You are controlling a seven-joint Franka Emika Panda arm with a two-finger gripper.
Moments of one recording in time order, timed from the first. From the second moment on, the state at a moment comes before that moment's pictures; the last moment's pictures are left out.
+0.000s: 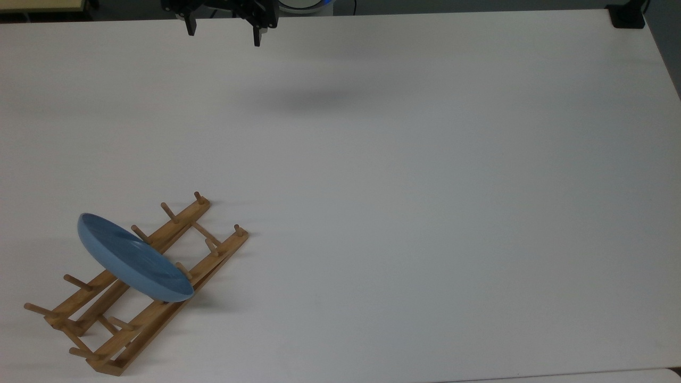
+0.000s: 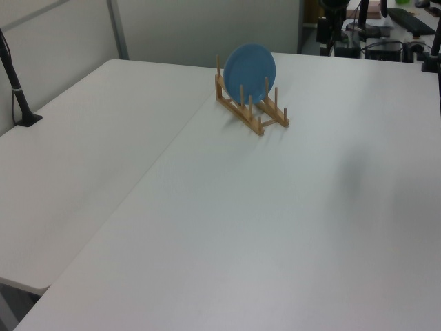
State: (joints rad) arm 0.05 0.04 -0.10 -1.60 -0.10 1.64 0.04
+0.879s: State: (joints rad) arm -0.03 0.11 -0.11 -1.60 -0.10 1.91 -0.01
